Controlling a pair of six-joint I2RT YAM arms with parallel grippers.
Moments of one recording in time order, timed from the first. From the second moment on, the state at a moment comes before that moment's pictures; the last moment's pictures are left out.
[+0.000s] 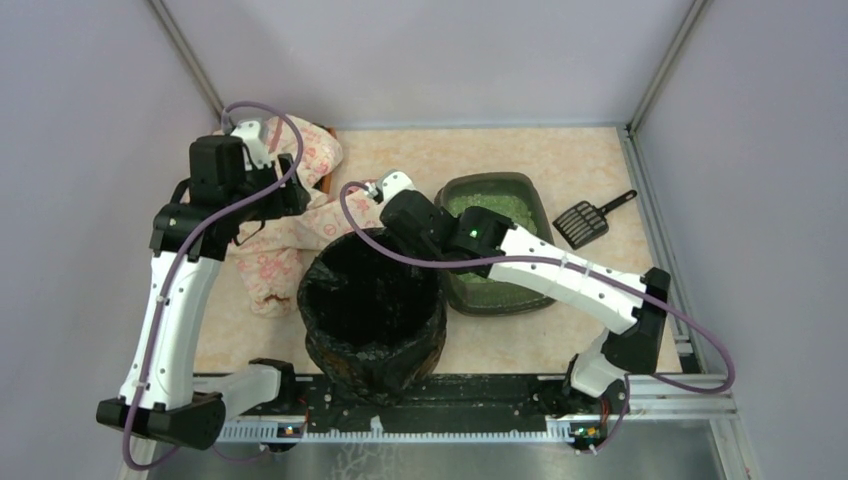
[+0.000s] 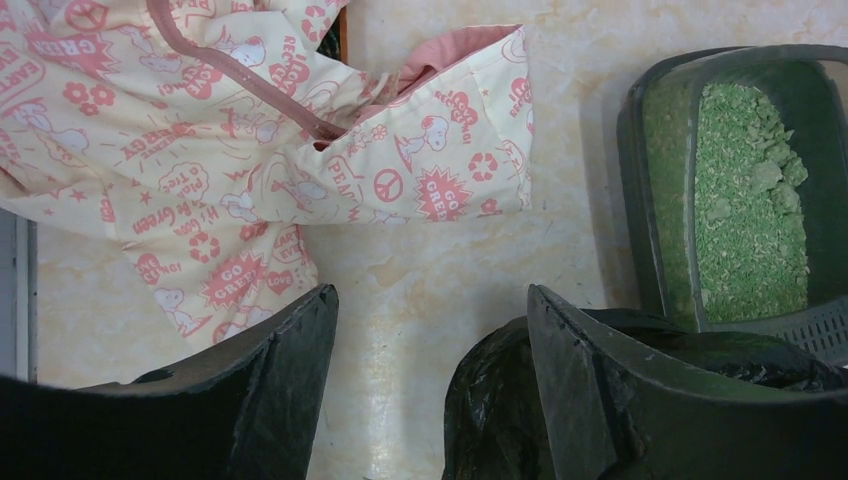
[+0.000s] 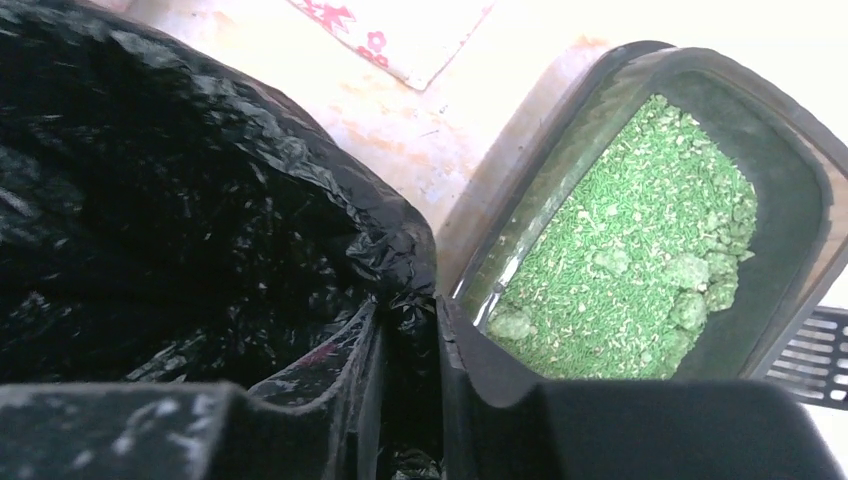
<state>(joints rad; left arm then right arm) -0.19 1.13 1.50 -0.96 -0.01 -0.22 1.14 1.55 1.66 -0.91 0.43 0.23</state>
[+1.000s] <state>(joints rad) -0.19 1.06 1.44 -0.93 -0.02 -0.21 0.75 1.84 1.91 -0.69 0.26 0.14</state>
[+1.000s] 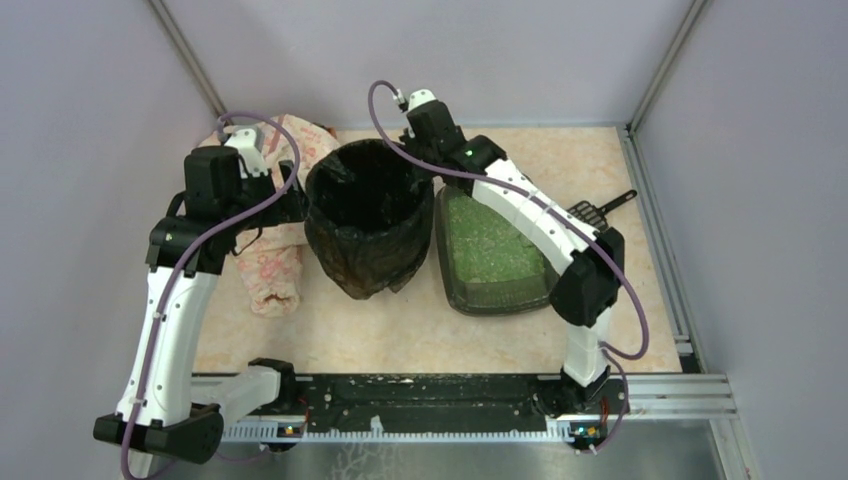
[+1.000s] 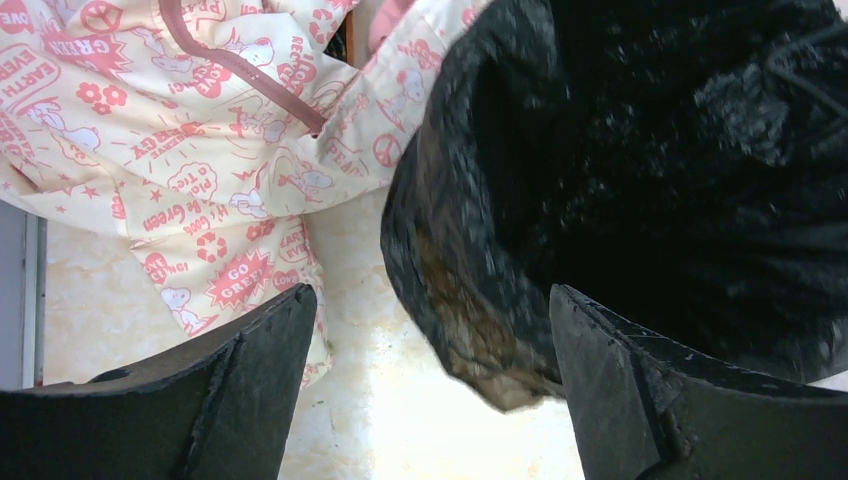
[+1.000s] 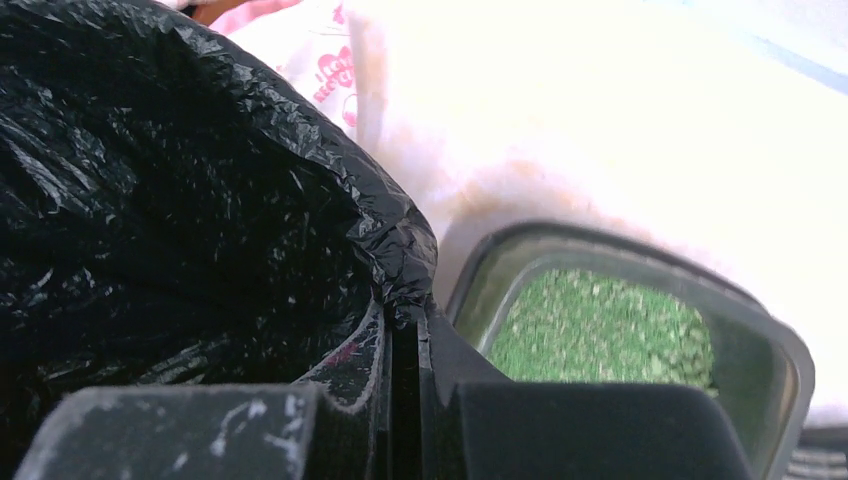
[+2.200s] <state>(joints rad) -0.20 0.86 1.32 -0.67 0.35 -0.22 0.68 1.39 1.59 -0.49 0.20 0.21</state>
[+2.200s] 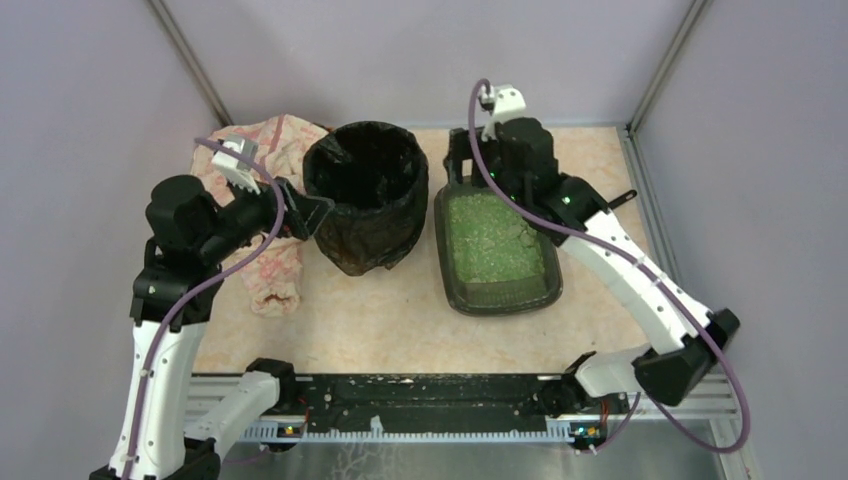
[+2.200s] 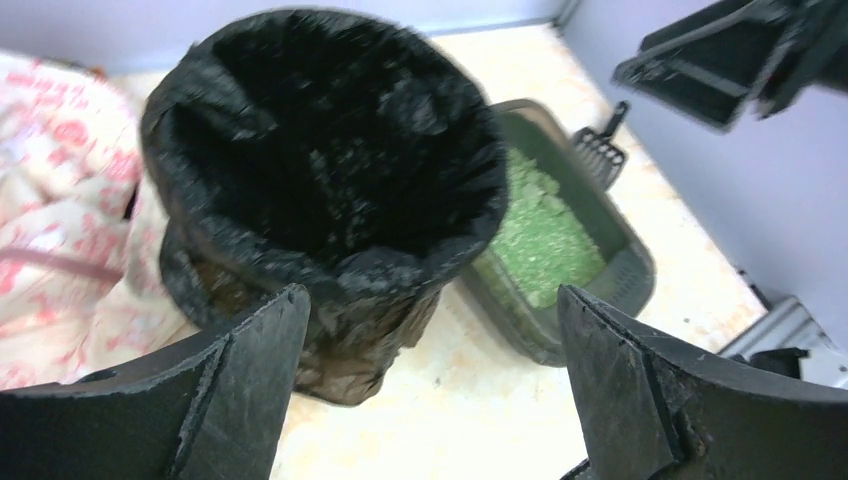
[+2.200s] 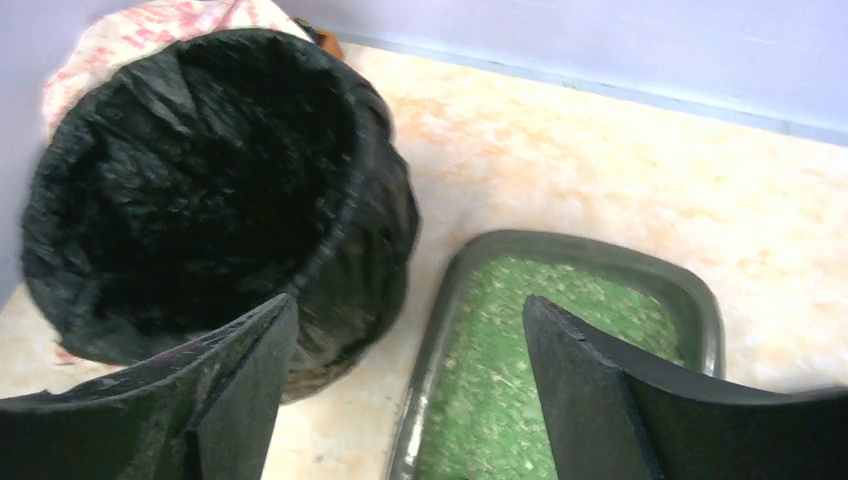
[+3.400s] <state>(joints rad) -0.70 1.64 1.75 -0.32 0.45 -0.32 -0.07 1.34 0.99 -0.36 0.32 0.70</state>
